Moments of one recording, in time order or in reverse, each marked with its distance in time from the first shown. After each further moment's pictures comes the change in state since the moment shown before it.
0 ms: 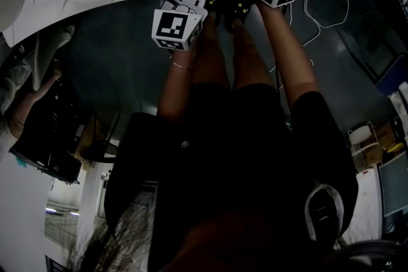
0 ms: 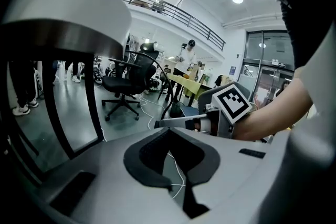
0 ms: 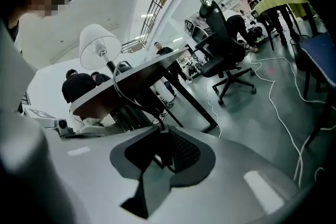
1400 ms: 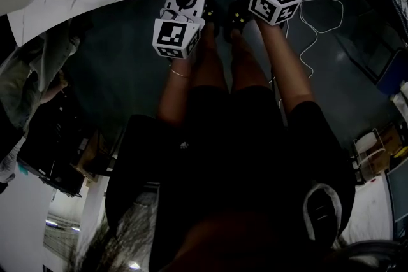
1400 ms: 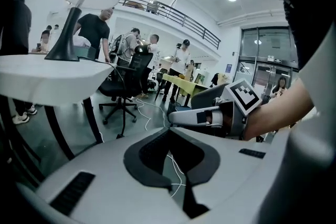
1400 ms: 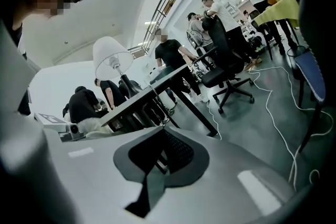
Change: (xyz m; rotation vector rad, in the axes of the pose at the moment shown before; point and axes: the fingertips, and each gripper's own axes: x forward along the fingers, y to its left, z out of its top) left arm -0.021 -0.032 0.016 0.042 0.009 -0.010; right arm -0.056 0.038 0.025 -0.038 -0.083 -0.005
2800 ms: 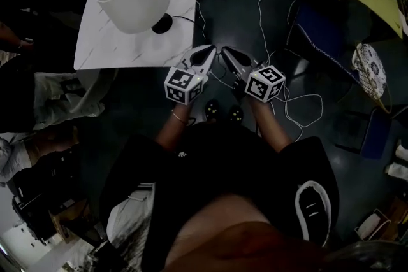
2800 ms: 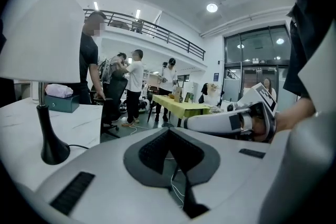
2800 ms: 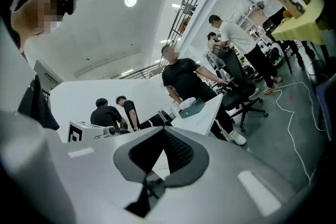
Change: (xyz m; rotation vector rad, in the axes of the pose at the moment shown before) left arm -0.058 -0.058 0.196 0.128 -0.152 -0.072; right arm -0.081 0.153 0.156 -0.037 -0.171 0.196
